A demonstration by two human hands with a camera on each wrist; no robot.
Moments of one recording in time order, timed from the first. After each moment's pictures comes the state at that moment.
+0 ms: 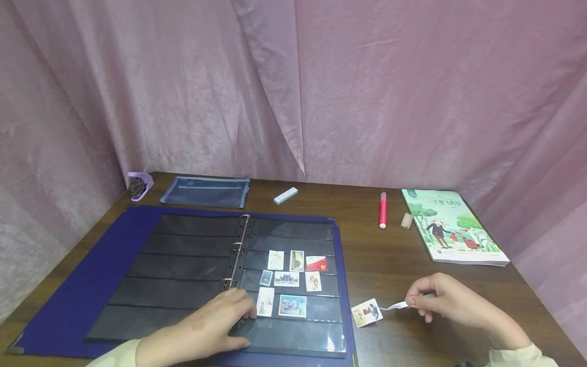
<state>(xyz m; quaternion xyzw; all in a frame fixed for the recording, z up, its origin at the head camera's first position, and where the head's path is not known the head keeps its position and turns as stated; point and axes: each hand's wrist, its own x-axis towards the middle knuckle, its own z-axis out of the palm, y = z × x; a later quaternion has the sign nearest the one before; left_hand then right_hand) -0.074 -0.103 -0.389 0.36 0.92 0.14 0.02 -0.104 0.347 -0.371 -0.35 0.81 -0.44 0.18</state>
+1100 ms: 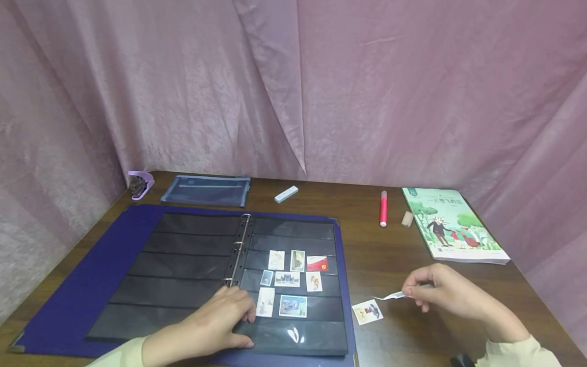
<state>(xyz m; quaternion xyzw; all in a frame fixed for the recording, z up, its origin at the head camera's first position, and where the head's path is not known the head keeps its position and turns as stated) -0.077 -0.102 -0.386 0.35 0.93 0.14 0.03 -0.106 0.335 -0.349 -0.32 0.85 -0.40 0.16</state>
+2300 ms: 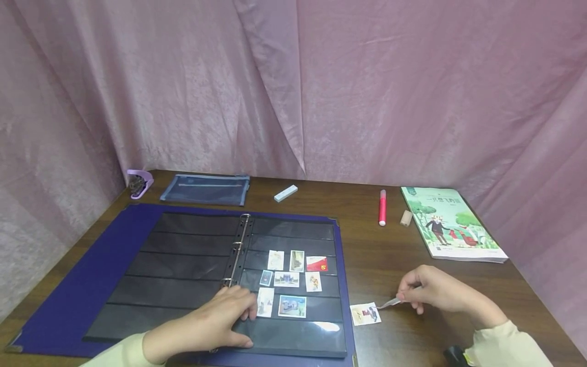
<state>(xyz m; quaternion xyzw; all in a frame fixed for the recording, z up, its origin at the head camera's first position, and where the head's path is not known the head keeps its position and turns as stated) -0.082 -0.104 -0.379 0.35 0.92 0.19 0.09 -0.121 0.332 -0.360 -0.31 0.85 -0.37 0.23</state>
